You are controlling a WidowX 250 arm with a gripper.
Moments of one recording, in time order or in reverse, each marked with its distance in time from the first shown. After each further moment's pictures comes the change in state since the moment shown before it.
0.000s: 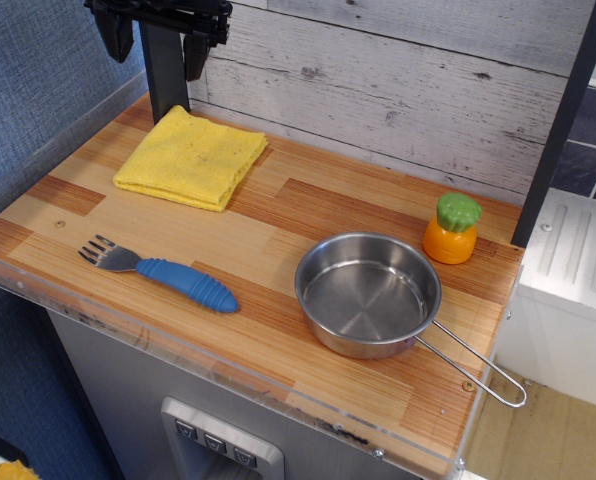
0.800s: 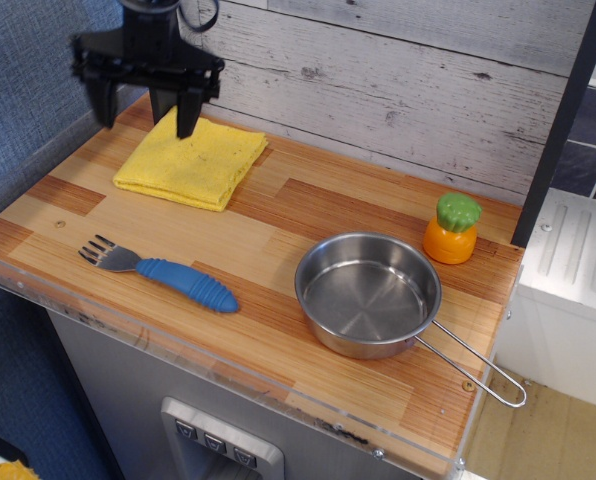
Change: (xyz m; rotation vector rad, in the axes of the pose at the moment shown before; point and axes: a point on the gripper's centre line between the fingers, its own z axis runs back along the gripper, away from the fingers) arm -0.050 -0.001 -0.017 0.045 0.142 0.233
